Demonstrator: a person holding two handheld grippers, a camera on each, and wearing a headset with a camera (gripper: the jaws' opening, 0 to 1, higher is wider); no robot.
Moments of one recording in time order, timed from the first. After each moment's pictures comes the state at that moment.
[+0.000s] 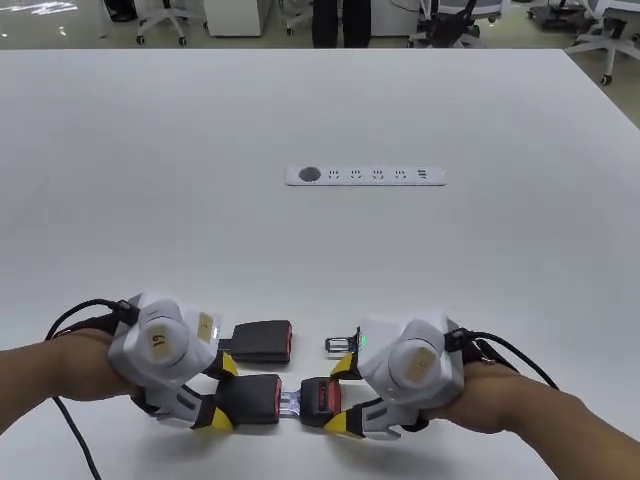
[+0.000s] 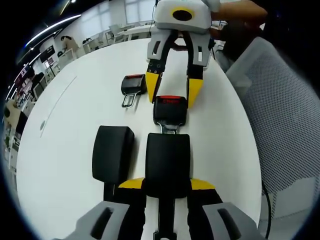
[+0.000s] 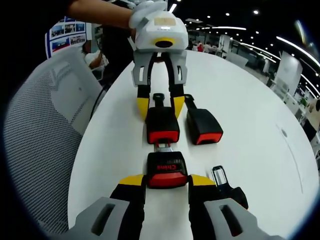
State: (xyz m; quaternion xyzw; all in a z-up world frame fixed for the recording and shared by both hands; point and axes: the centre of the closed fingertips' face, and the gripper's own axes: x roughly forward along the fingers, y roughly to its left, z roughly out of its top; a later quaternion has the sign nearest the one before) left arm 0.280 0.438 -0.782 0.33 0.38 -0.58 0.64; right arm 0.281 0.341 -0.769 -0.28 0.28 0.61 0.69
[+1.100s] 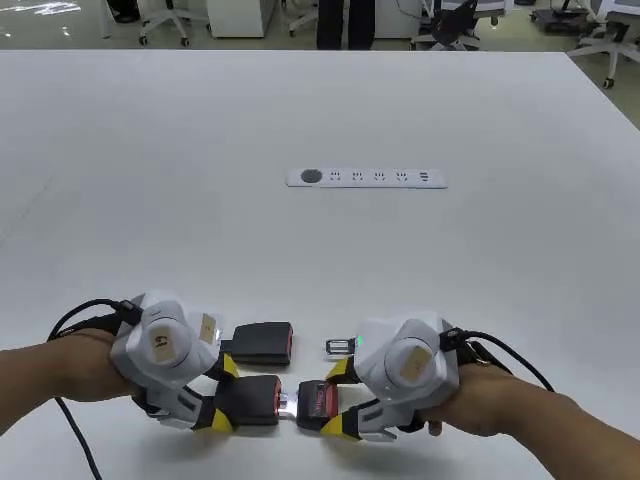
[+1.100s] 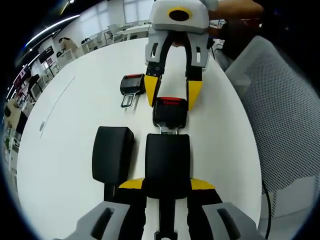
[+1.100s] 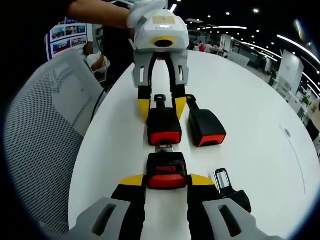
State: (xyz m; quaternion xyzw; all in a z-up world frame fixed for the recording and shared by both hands) left arm 0.278 0.435 -0.780 0.34 0.38 -0.58 0.63; right arm 0.280 0.345 -0.773 -0.27 0.29 0.62 0.68
